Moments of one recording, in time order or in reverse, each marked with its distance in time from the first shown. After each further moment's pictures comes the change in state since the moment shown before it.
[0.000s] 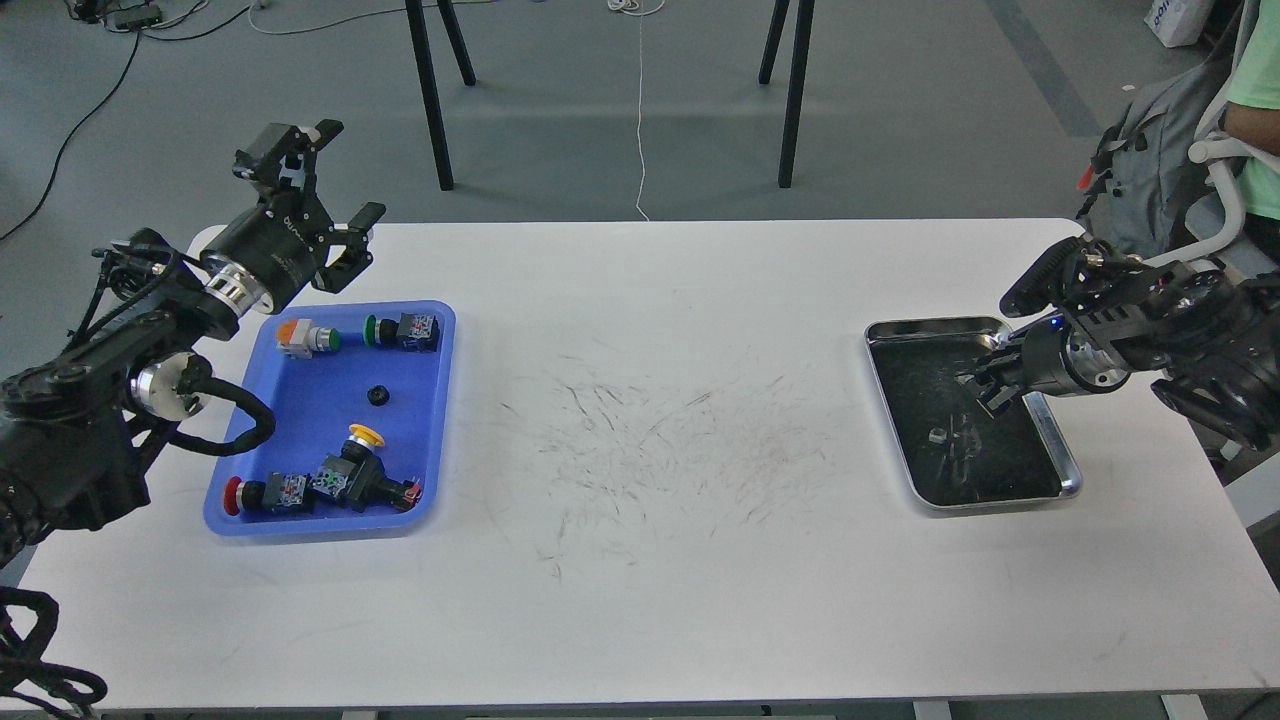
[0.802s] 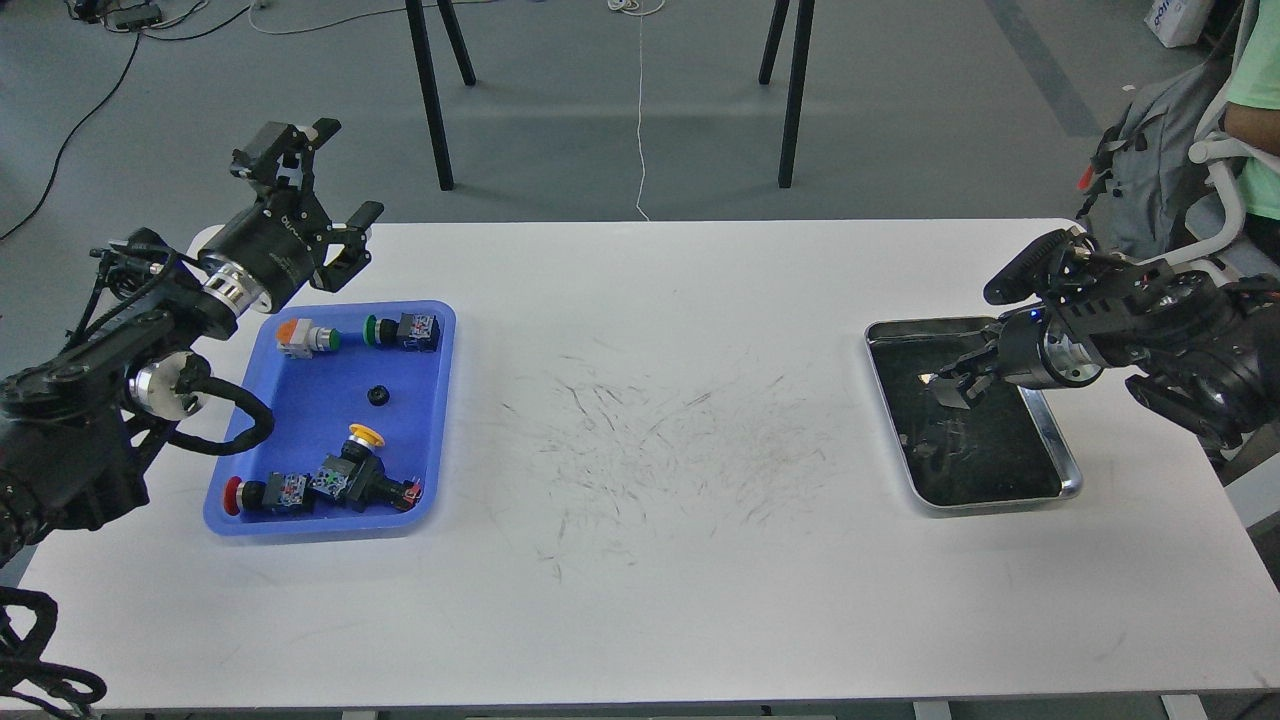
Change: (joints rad) left arm 0.000 0.002 -0.002 0.000 -0.004 0.000 0.000; right arm -0.024 0.013 0.110 -0.027 0.033 0.009 0.000
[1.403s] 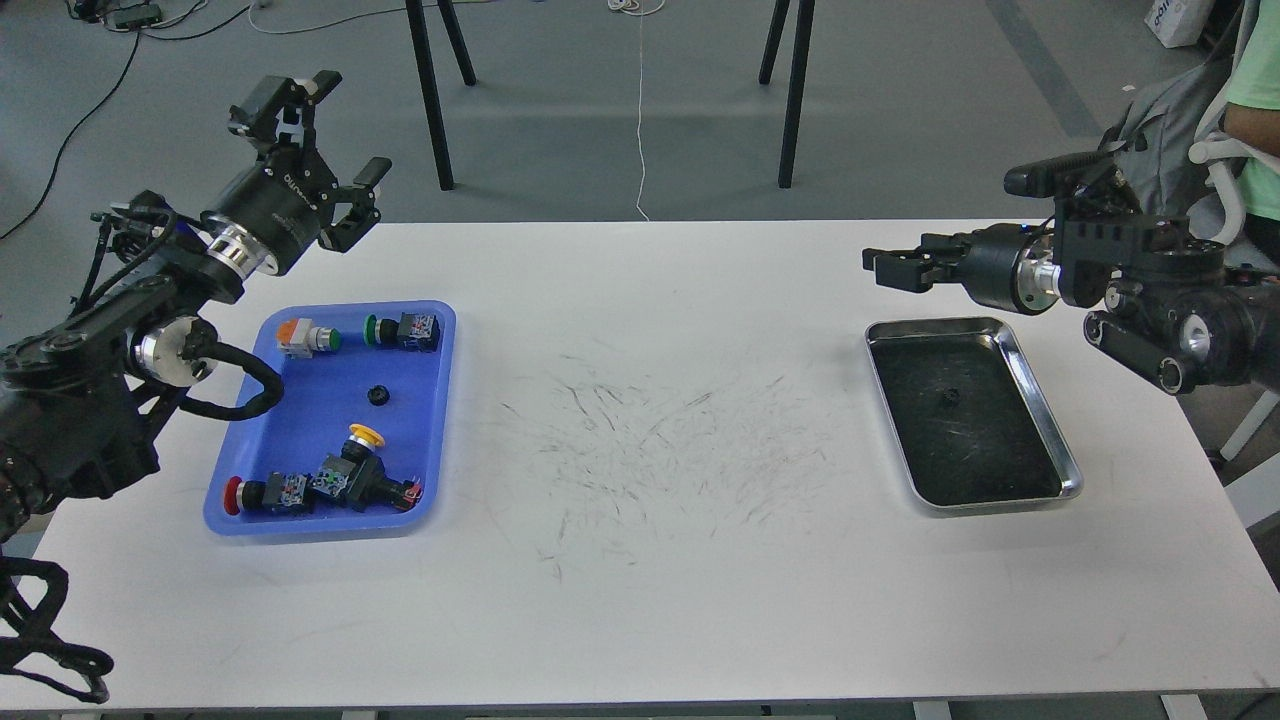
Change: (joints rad) left arm -0.062 -0.007 -0.031 -0.019 -0.011 0.000 0.000; right arm -0.041 -0.004 0.426 -0.036 0.309 -0.009 0.000
